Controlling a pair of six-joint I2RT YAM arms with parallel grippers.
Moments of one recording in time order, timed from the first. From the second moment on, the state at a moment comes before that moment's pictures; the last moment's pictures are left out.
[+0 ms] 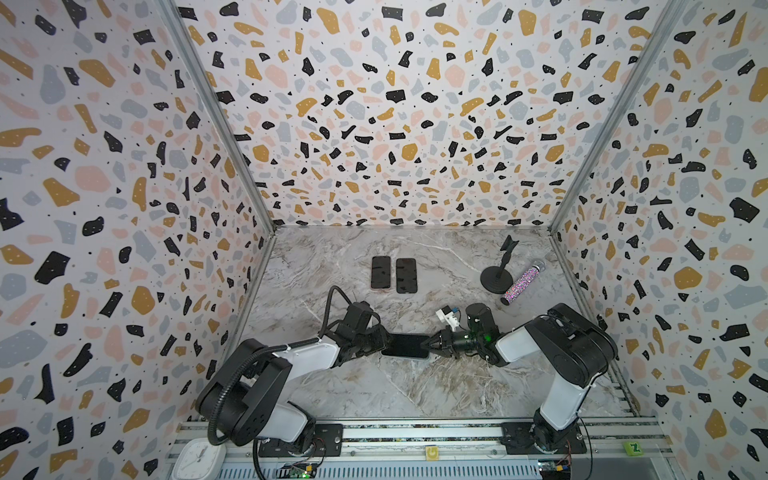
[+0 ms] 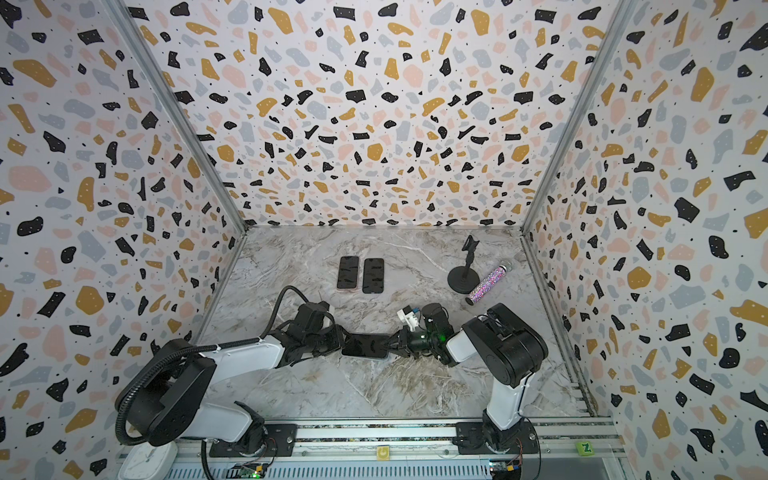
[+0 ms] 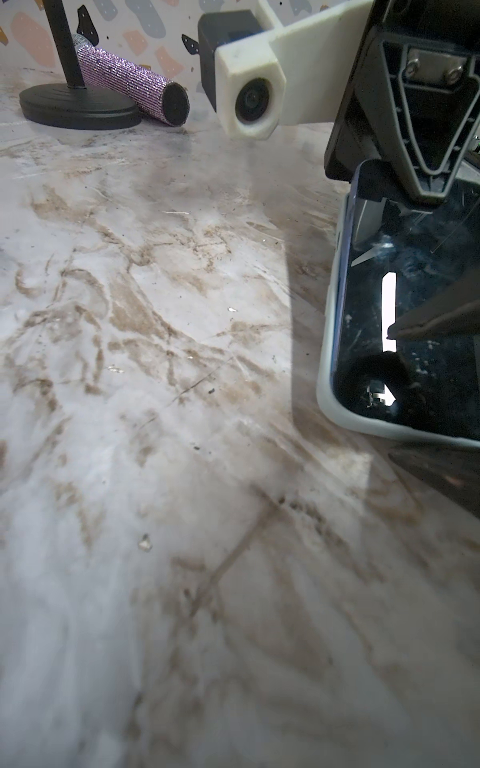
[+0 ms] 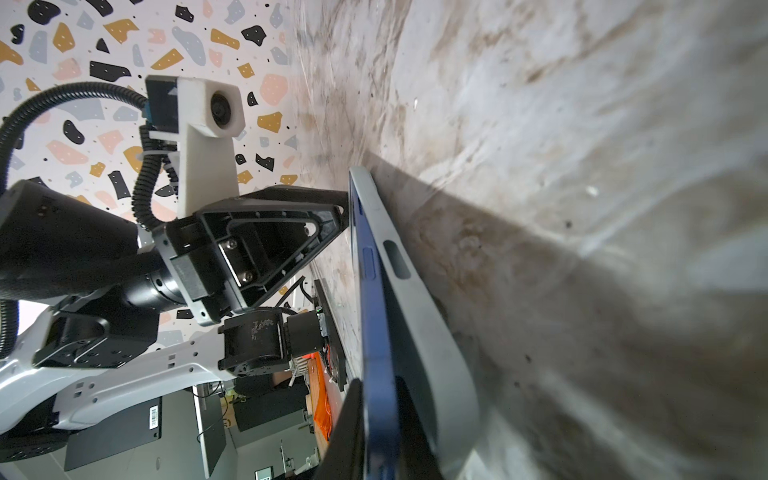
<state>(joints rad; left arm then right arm) -0.55 1.43 0.50 0.03 0.29 -0.82 0.58 1.78 0.50 0.67 -0.89 1.01</state>
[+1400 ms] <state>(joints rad) -0.54 1.32 0.43 -0.03 0.45 -0.76 0.74 1.48 0.72 -0.22 -0.34 0.59</state>
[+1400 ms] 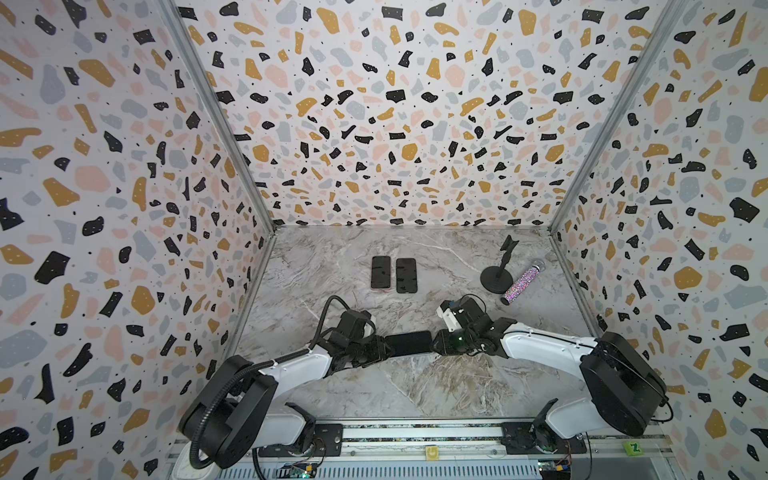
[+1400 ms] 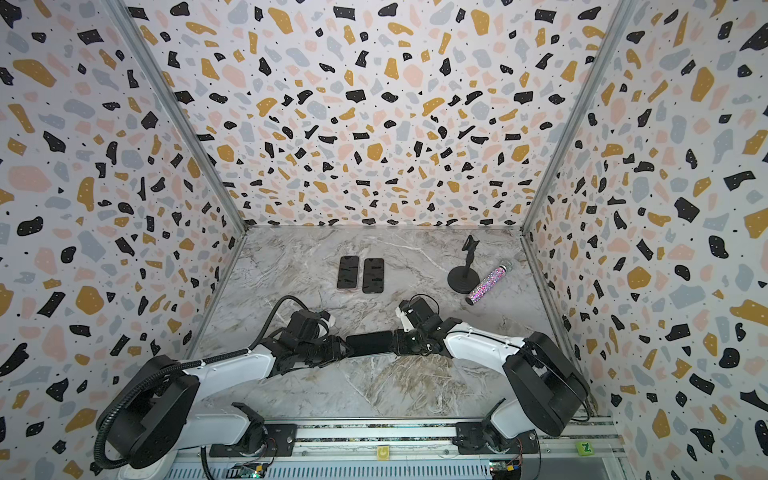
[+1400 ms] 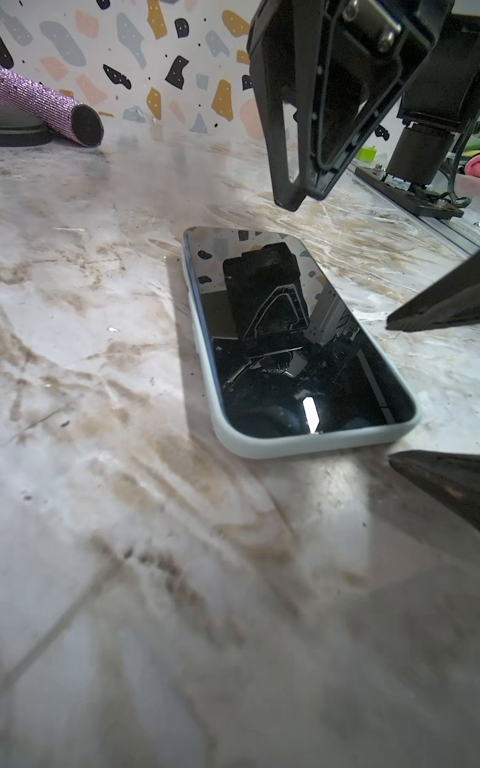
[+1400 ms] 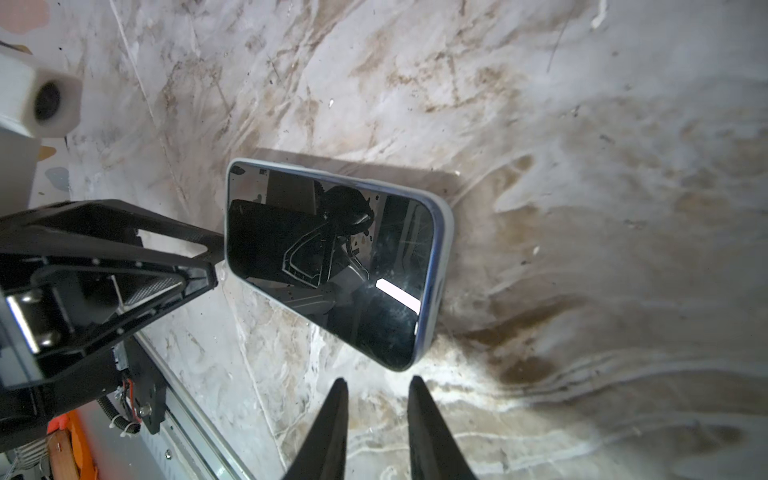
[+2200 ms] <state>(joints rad) -0.55 1.36 0.42 0.03 0.44 -0.79 0.74 1.53 0.72 -0.18 -0.34 0.58</state>
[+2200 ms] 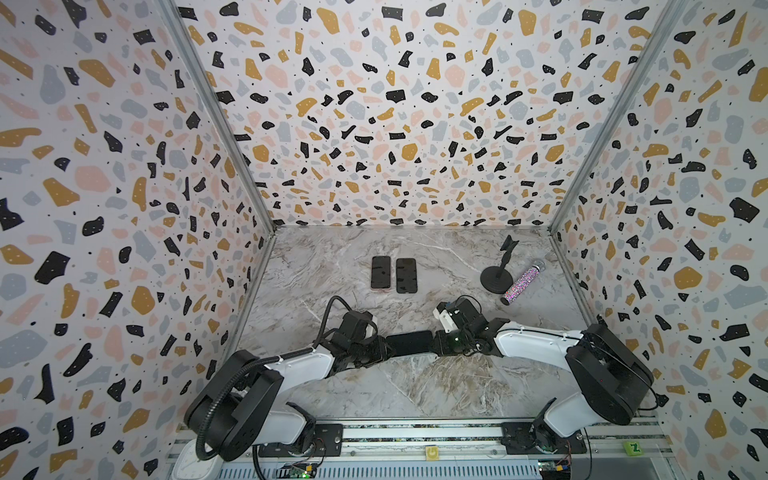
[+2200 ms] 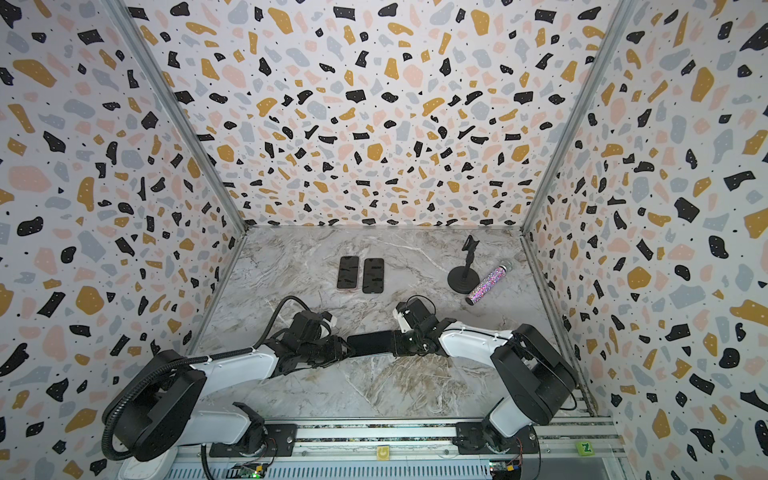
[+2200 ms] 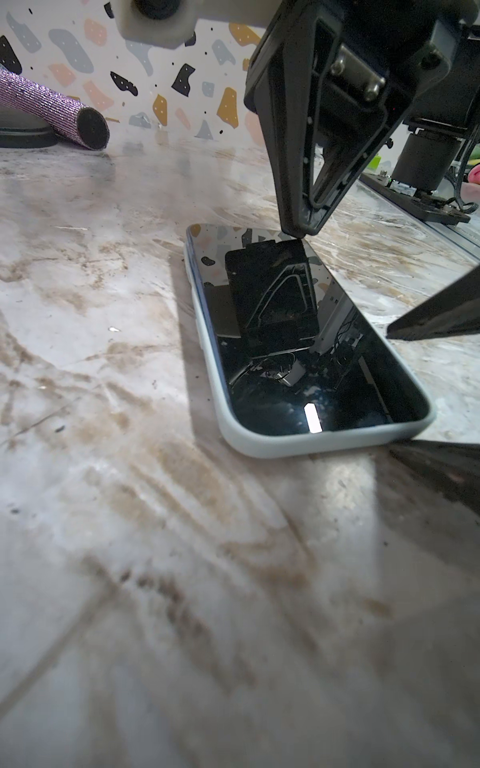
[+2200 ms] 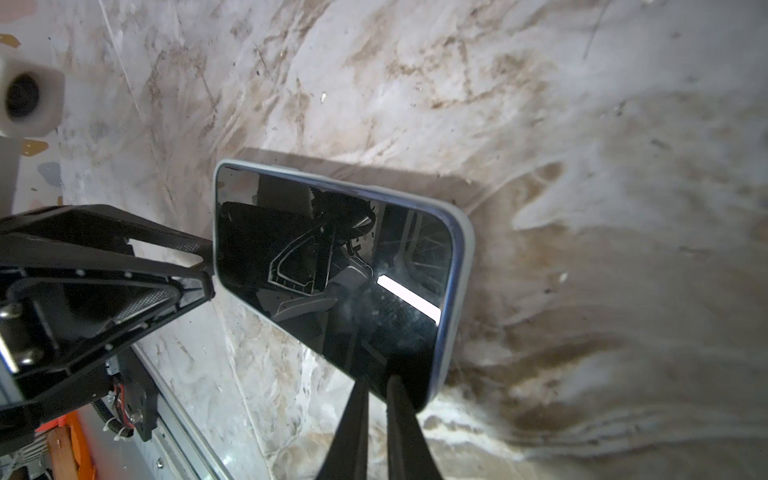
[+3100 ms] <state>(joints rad) -0.56 1.38 0.45 -0.01 0.43 -0.75 0.73 1.54 0.72 -0.20 -0.31 0.57</state>
